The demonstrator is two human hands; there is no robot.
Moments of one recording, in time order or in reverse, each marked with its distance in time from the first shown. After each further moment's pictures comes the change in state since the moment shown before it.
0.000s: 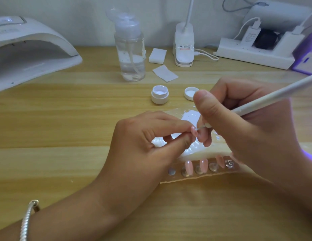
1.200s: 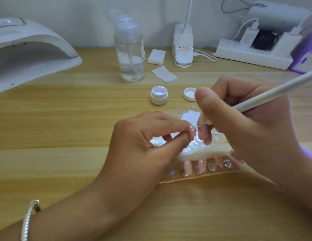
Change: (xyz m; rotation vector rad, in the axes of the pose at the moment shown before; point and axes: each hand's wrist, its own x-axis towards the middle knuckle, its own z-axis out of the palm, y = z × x) left_hand -0.001 -0.001 0.001 -0.020 0.039 -0.011; right_hand 0.003 0.005 0.003 0.124 0.137 -0.098
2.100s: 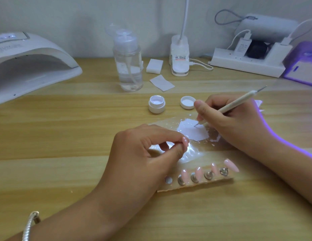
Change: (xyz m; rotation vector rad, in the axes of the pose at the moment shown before) left_hand 0.001 0.002 0.001 -0.010 0.016 -0.087; right_hand 0.018 0.047 -0.028 -0.336 0.011 0.154
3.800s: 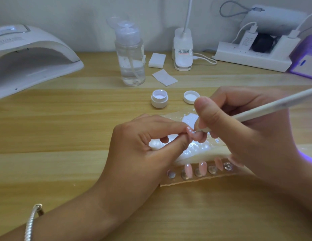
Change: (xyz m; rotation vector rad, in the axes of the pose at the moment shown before) left_hand -0.004 -0.004 -0.004 0.065 -0.007 0.075; right_hand -0.029 -0.057 0.011 0.300 -0.022 -0.152
